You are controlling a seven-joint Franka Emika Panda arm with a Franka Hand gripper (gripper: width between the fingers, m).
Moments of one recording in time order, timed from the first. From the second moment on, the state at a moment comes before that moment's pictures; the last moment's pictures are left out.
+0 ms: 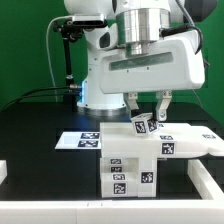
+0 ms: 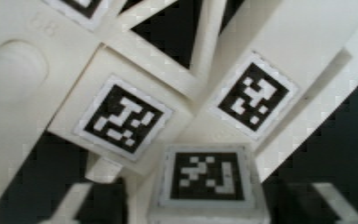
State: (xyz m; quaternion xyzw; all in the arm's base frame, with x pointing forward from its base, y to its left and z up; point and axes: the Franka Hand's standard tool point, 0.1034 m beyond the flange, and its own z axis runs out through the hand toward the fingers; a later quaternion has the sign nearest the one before) arm 0.578 0.045 0.128 -0.93 0.35 -0.10 0.06
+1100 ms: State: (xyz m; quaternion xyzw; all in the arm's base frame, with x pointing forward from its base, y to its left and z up) arm 0.580 0.049 0.128 -0.99 -0.10 -0.06 0.01
